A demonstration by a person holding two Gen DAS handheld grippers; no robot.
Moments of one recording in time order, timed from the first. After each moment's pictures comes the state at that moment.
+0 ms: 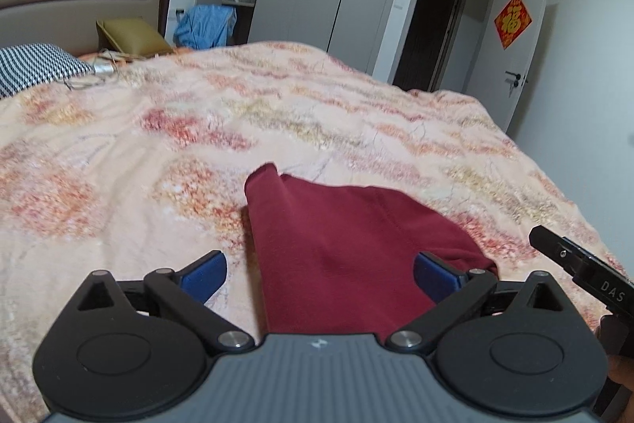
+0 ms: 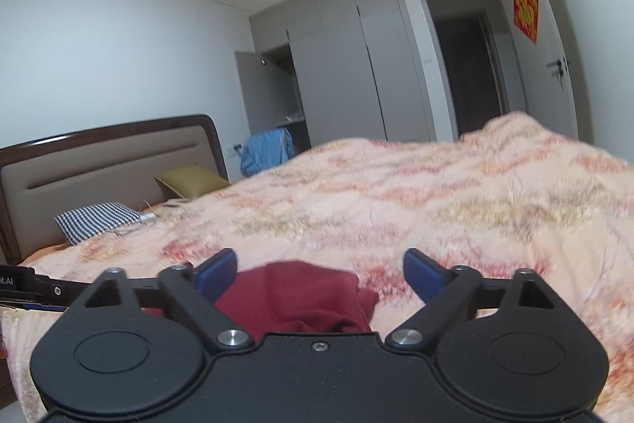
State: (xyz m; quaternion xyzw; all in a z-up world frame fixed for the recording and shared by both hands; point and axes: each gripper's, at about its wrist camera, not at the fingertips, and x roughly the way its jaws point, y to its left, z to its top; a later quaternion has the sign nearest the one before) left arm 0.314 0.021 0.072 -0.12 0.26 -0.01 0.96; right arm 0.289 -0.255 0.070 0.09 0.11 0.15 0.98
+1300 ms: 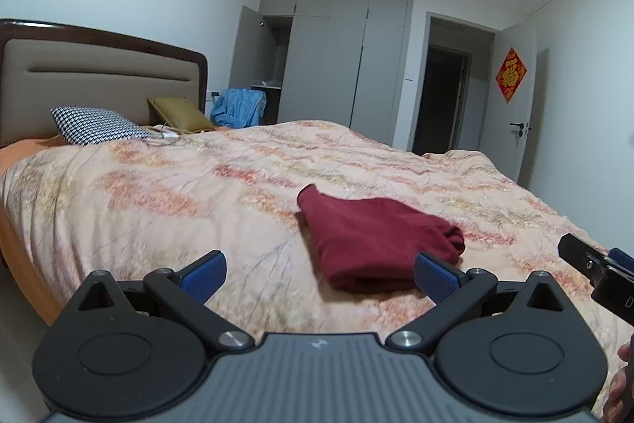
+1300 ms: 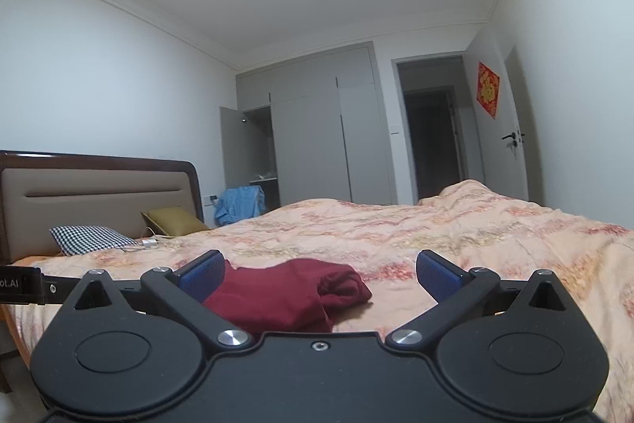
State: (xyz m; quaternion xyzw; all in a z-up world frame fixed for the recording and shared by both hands) left arm 0.074 0.002 0.063 -0.08 0.14 0.05 0.98; right arm 0.047 -0.224 0.042 0.06 0.01 0.07 1.00
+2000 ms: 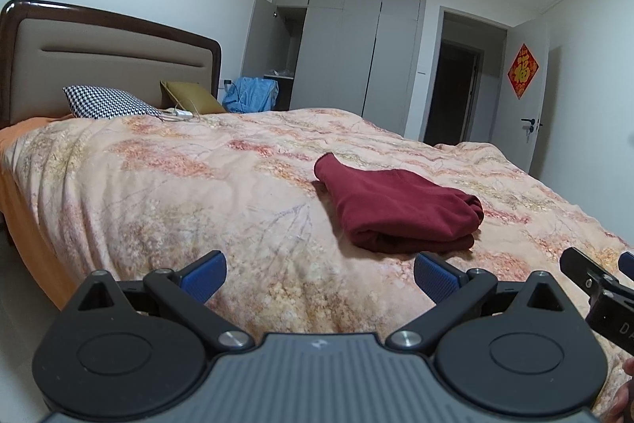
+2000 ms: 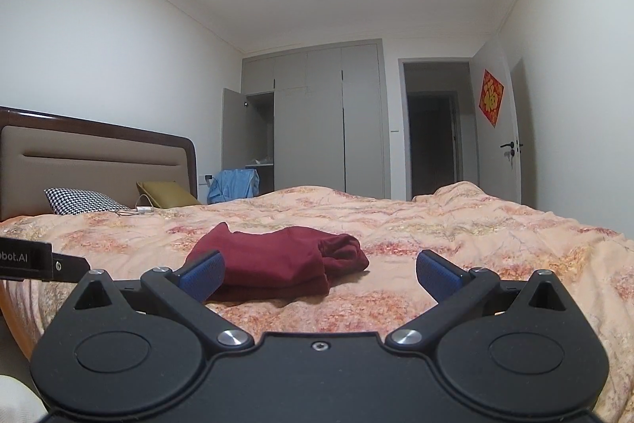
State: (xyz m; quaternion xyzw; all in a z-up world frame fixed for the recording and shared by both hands) left arm 0.066 0.012 0.015 -0.09 0.15 0.06 0.98; right arm 0.039 -0.207 0.004 0.02 0.02 0.07 1.00
